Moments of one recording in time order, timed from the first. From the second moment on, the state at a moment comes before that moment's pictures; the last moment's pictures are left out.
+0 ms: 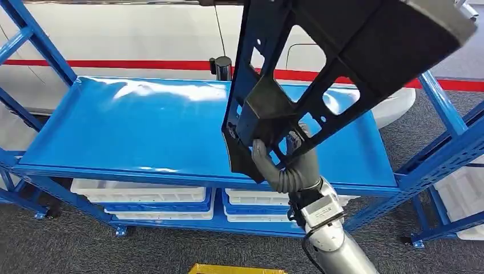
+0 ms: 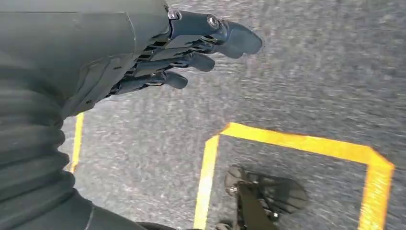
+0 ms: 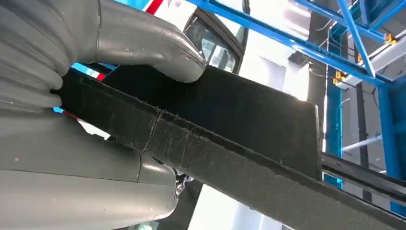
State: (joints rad) left arm -0.08 -0.14 1.18 -0.22 -1.14 0.29 -0.20; right arm -0.26 -0.03 0.60 -1.83 0.14 -0.24 -0.36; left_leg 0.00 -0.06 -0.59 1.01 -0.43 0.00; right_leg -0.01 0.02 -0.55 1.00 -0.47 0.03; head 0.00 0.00
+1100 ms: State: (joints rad) left arm -0.08 -0.14 1.19 -0.22 -1.13 0.26 -0.20; right arm -0.19 -0.05 0.61 -1.85 0.17 -0.36 -0.33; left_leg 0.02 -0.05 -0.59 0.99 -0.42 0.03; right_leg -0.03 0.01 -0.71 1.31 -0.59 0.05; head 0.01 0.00
